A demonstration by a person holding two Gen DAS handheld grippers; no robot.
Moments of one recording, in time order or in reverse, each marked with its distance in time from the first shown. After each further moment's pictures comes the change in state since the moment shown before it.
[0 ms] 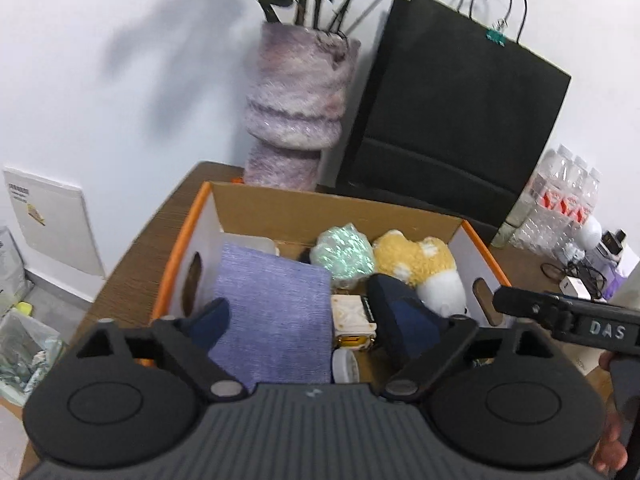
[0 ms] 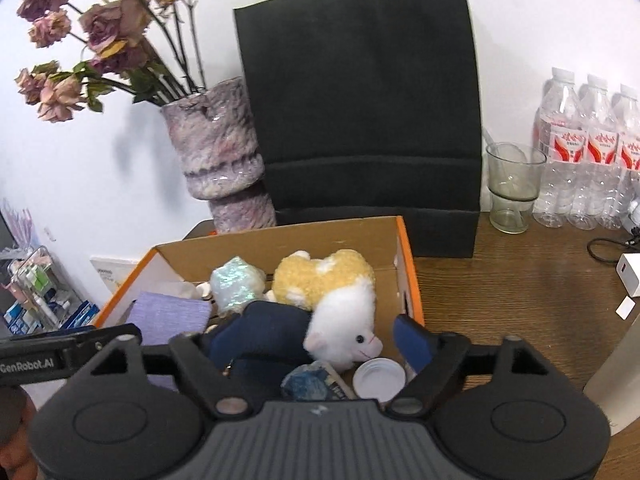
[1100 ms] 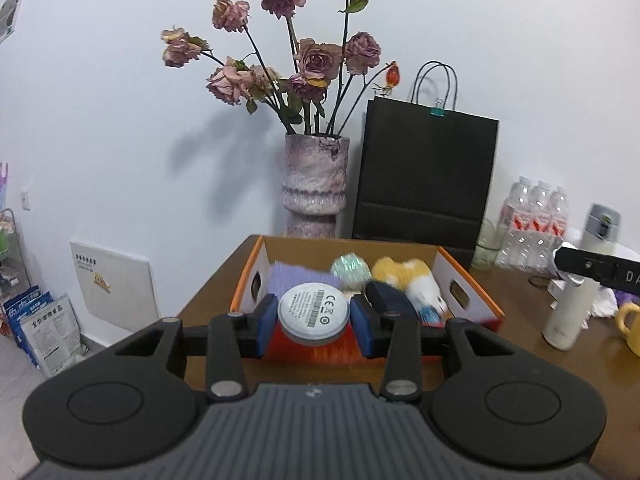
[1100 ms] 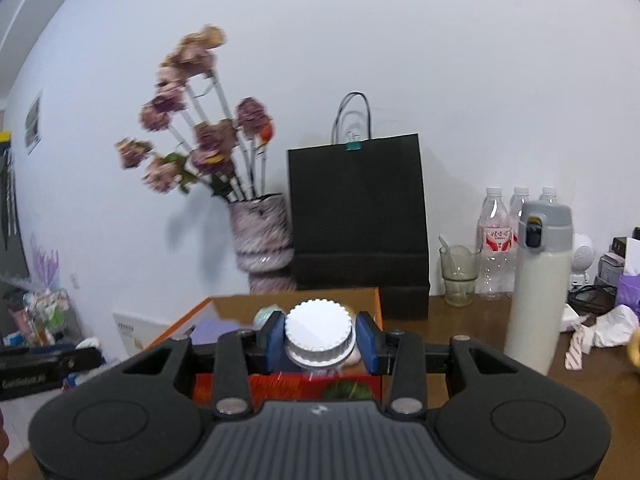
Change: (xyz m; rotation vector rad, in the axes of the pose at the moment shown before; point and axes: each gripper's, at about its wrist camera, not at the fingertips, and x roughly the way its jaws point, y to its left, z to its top) left arm -0.152 -0.029 -0.092 0.098 -0.299 0.113; right arm -0.177 0.000 -0.092 -0.084 -0.392 0.000
